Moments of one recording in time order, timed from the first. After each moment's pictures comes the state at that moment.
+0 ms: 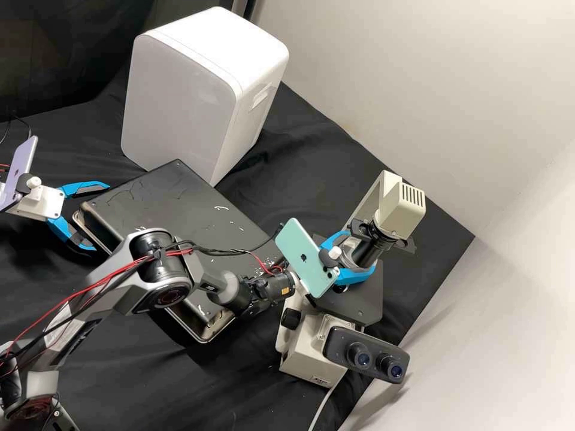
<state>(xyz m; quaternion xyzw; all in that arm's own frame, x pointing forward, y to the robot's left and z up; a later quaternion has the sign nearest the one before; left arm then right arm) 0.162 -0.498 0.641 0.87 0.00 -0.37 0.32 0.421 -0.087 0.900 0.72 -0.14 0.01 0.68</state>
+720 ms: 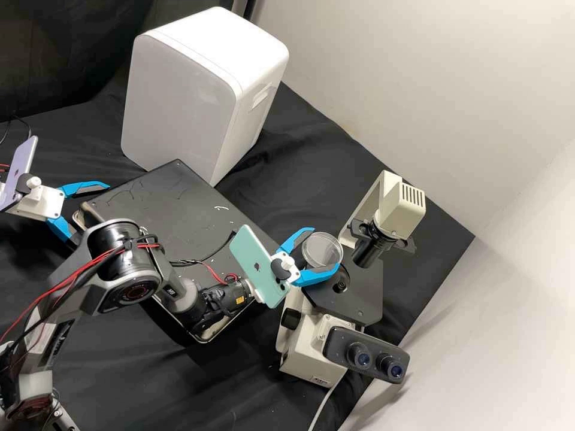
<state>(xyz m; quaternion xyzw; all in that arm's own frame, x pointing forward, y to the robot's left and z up) 0.162 -0.498 0.641 0.87 0.00 -0.37 0.32 0.343 -0.066 0.868 0.74 -0.11 0.02 0.66</state>
